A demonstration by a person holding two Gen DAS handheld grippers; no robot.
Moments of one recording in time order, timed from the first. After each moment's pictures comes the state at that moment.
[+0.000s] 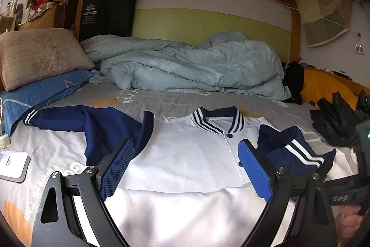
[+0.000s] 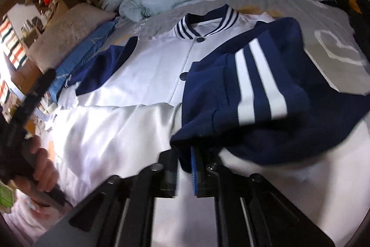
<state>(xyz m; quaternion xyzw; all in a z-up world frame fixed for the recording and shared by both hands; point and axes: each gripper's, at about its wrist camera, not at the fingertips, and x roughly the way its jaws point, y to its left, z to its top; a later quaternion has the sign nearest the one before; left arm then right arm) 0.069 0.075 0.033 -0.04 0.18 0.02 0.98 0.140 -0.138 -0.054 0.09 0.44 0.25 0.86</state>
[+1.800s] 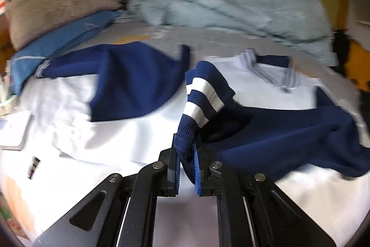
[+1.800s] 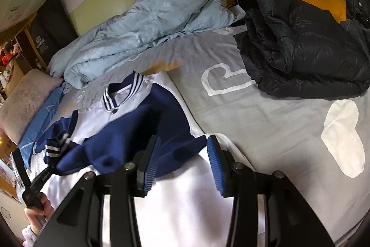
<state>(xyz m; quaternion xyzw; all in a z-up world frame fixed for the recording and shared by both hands) 0.133 0.101 -0.032 -0.07 0.37 0.15 0.92 0.129 -0.276 -0.006 0.15 0.35 0.04 0.92</state>
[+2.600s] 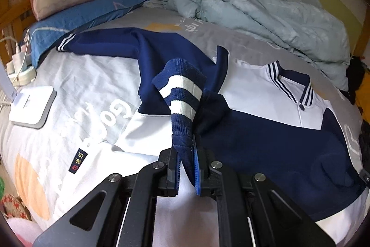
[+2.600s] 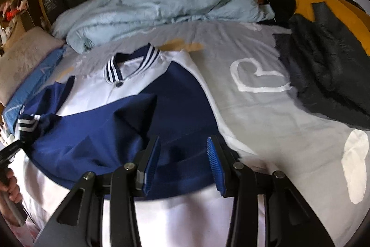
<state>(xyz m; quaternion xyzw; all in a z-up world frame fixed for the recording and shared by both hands) 0.108 0.152 -0.014 -0.14 0.39 0.18 0.89 0.174 -0.212 -0.028 0.05 0.41 0.07 0.91</state>
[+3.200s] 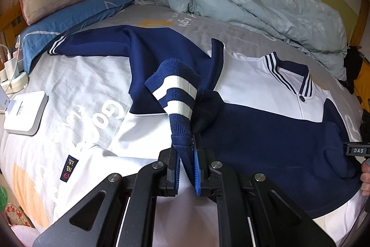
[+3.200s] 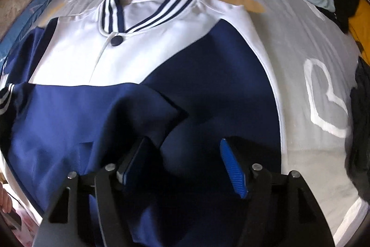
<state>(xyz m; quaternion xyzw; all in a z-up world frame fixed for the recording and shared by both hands) 0.120 0.151 -0.024 -0.13 0.40 0.16 0.89 0.292 -0.138 -0.074 -0.07 0.57 0.12 0.81</state>
